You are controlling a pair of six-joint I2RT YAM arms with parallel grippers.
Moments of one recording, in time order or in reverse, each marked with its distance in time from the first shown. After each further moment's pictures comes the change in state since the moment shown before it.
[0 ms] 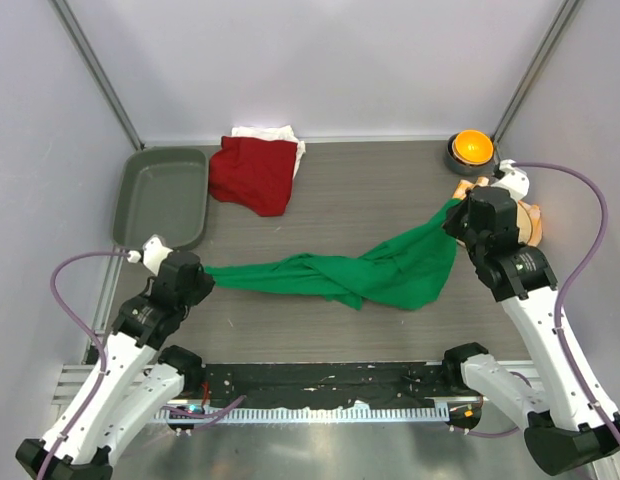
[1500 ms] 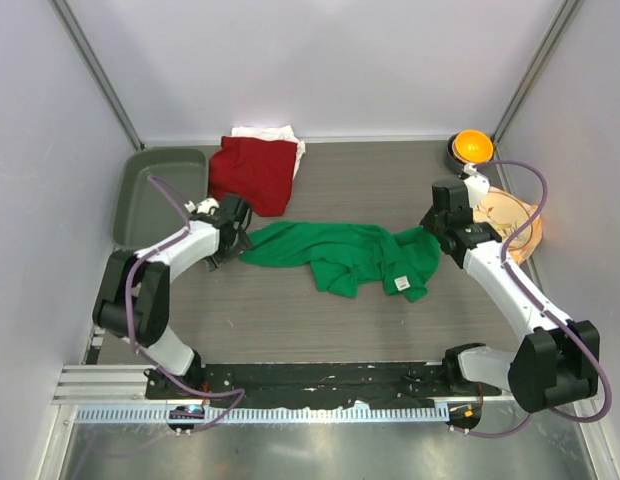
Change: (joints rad) left arm 0.080 0.932 0.285 0.204 0.007 0.161; right arm -0.056 0.339 -0.182 0.310 0.023 0.071
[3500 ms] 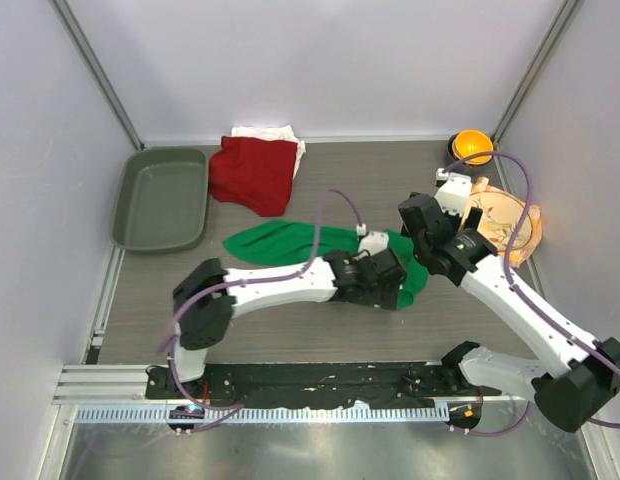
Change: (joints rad) left arm -0.883 0.411 0.578 -0.060 0.135 -0.039; right arm 0.379 -0.154 0.134 -0.399 0.481 -0.081
